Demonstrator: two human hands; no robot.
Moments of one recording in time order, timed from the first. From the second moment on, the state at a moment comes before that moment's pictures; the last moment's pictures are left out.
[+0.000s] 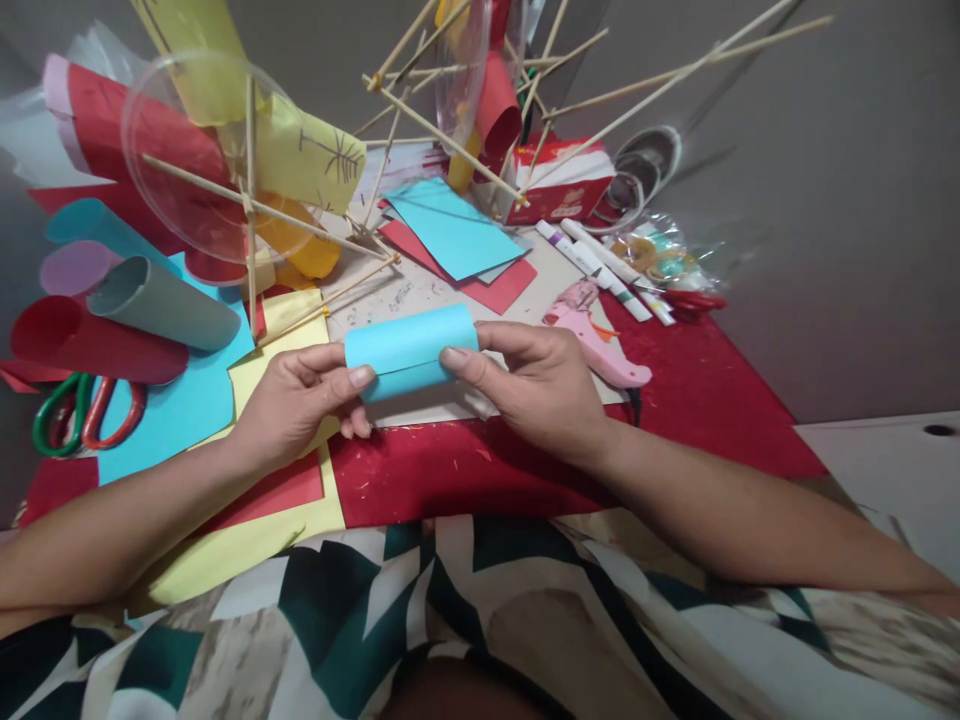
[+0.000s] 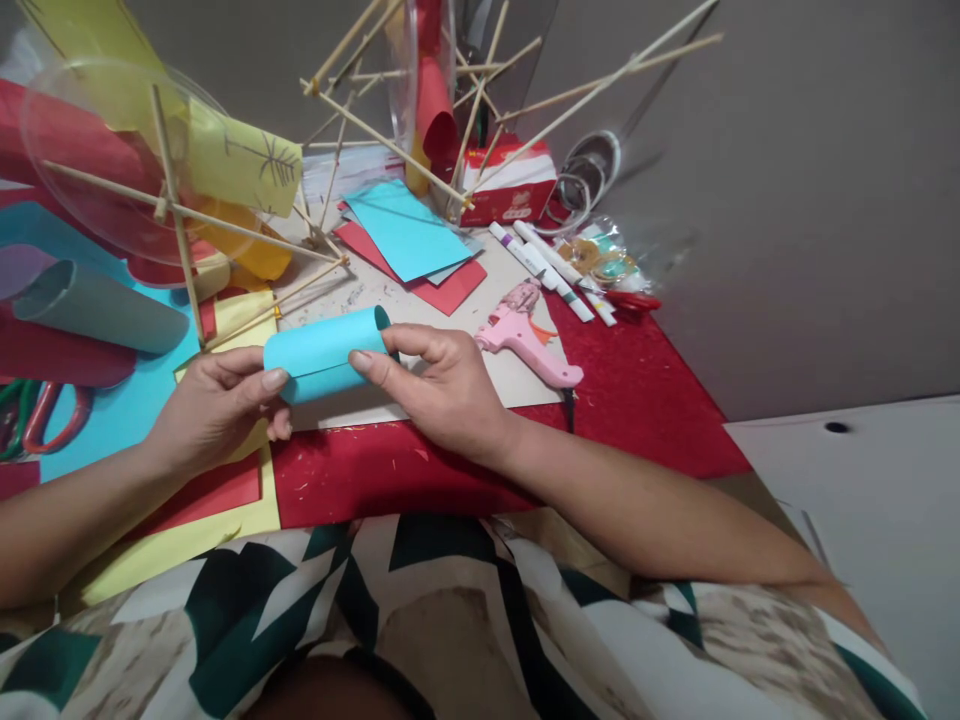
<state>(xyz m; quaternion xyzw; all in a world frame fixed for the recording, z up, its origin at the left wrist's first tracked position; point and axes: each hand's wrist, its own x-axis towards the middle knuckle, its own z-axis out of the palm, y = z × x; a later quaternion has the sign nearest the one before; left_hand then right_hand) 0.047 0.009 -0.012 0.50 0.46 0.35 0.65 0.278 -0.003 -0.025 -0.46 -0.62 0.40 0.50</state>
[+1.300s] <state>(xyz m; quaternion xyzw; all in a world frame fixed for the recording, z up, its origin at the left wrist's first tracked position) 0.034 0.017 0.005 0.68 0.44 0.40 0.43 0.291 0.005 -0.011 -0.42 -0.64 0.46 0.46</state>
